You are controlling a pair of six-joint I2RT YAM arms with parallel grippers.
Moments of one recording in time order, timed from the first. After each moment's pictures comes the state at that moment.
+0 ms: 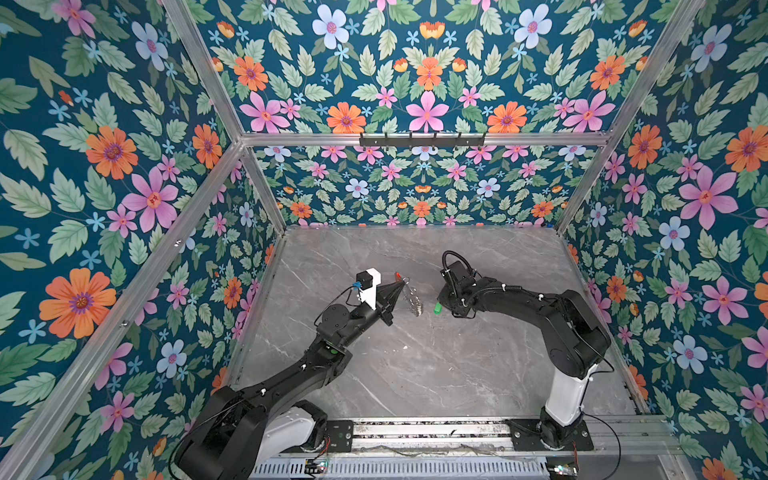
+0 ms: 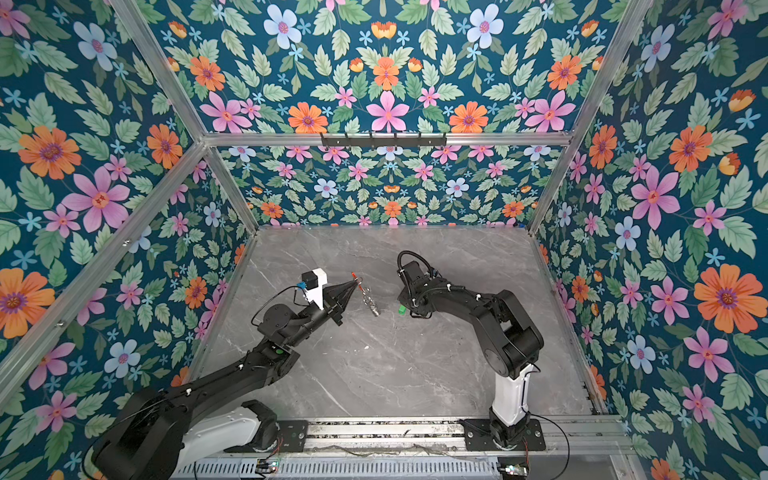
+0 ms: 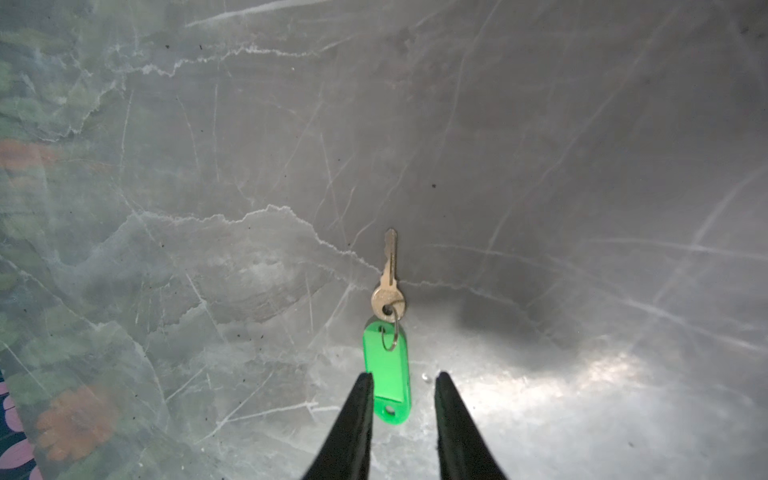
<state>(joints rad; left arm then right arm) -0.58 1.13 0.40 0.91 0.28 -0.26 0.59 1.87 1.20 -0.38 0.08 1.12</state>
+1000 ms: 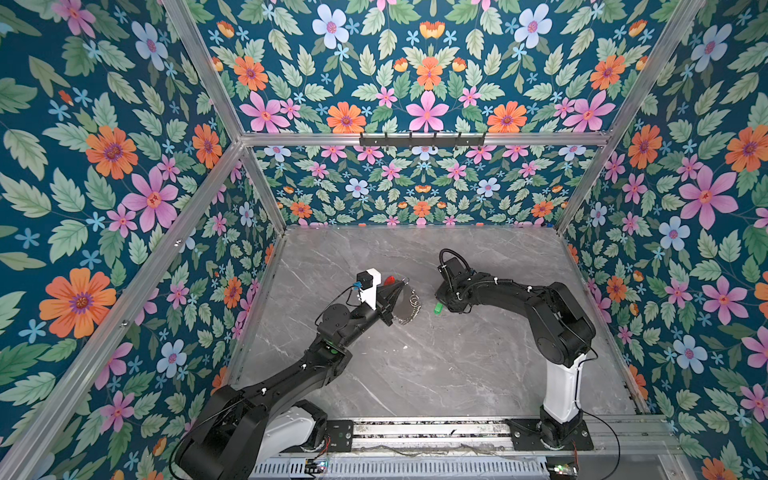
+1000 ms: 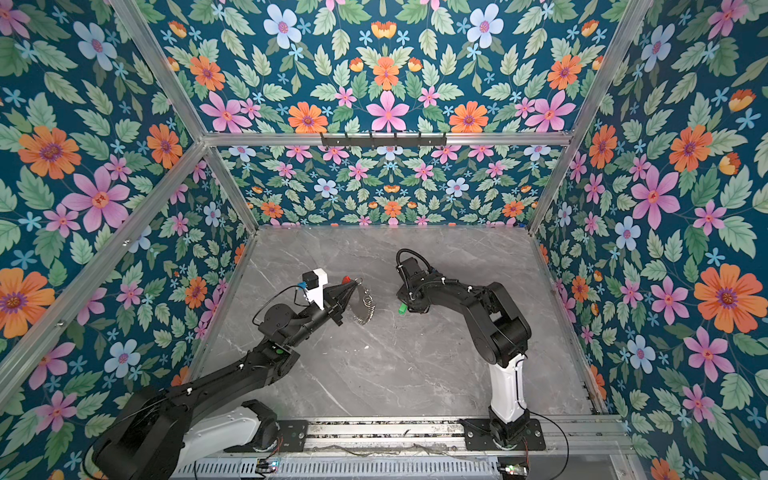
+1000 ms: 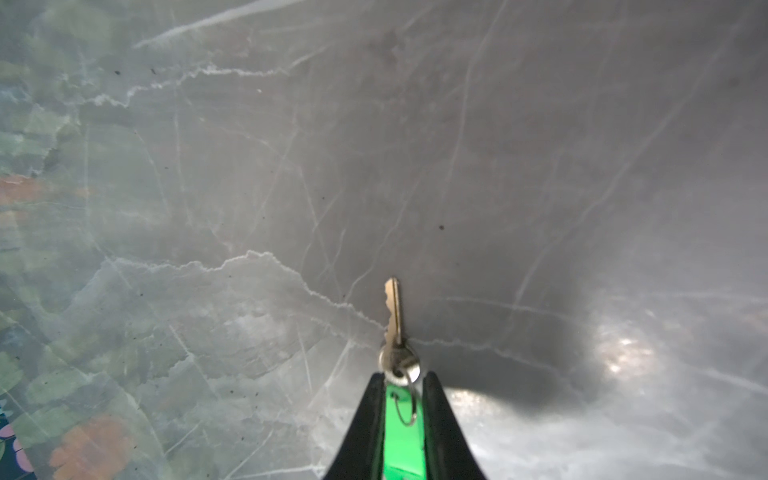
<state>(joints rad) -0.58 1.13 0.40 0.90 0.28 -0.26 0.56 1.98 1.28 -0.39 0.05 1.16</state>
